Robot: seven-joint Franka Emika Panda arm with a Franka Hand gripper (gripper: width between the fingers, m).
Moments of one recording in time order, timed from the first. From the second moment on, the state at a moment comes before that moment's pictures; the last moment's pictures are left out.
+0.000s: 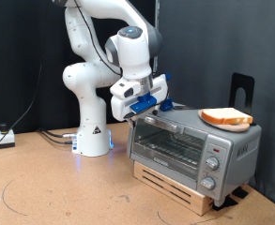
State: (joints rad) arm 0.32 -0.47 -0.23 -2.73 0.18 2.18 0.58
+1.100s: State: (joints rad) arm 0.22 -0.42 -0.24 -2.71 0.05 2.20 0.64
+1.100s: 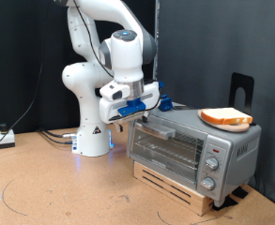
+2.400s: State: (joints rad) arm 0.12 -0.06 -0.29 -2.55 0.05 2.36 0.63
